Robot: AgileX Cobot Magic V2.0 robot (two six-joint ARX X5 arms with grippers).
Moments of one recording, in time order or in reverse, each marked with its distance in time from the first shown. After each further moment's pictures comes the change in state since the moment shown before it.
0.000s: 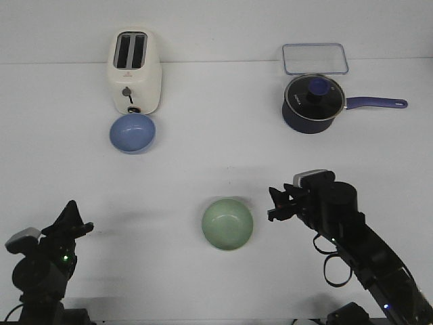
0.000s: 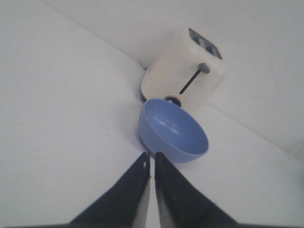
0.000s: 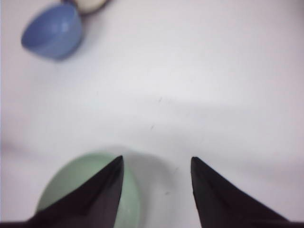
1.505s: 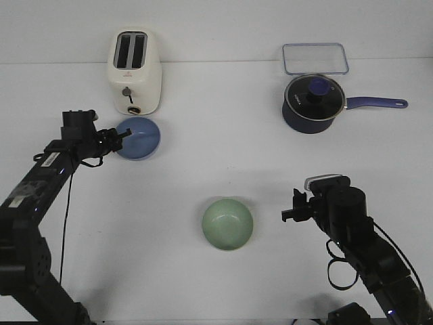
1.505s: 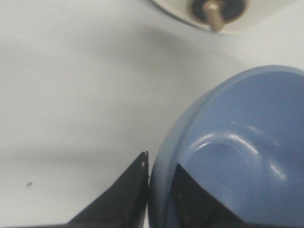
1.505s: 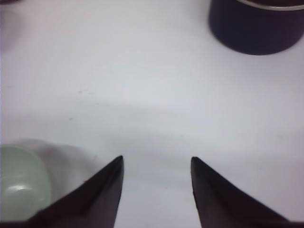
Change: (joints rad) left arm 0.006 1.494 1.022 -0.229 0.284 0.237; right arm -0.083 -0.045 -0.014 -0.108 0.218 -0.129
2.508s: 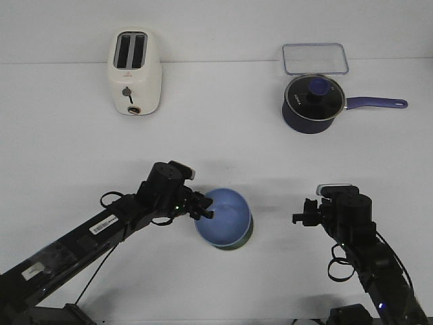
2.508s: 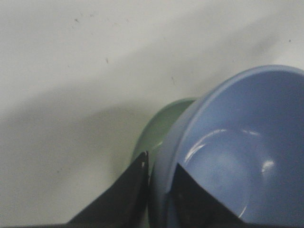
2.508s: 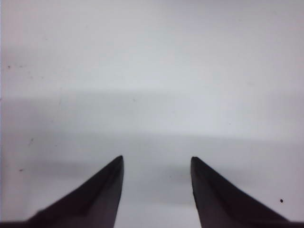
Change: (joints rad) left arm -0.680 -0.282 -0.333 0.100 0.081 0.019; right arm -0.172 0.002 -0.184 0.096 -0.091 -0.003
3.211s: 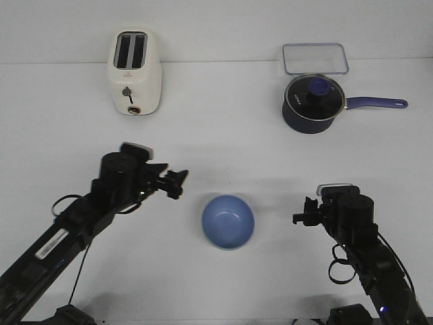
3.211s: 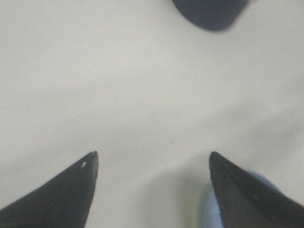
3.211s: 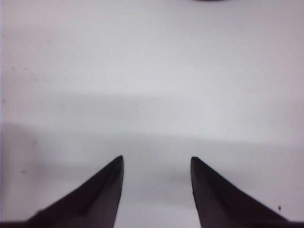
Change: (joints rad) left arm 0.193 -0.292 0.023 -0.047 -0.176 0.059; right arm 0.000 -0.033 0.000 0.021 -0.008 -0.028
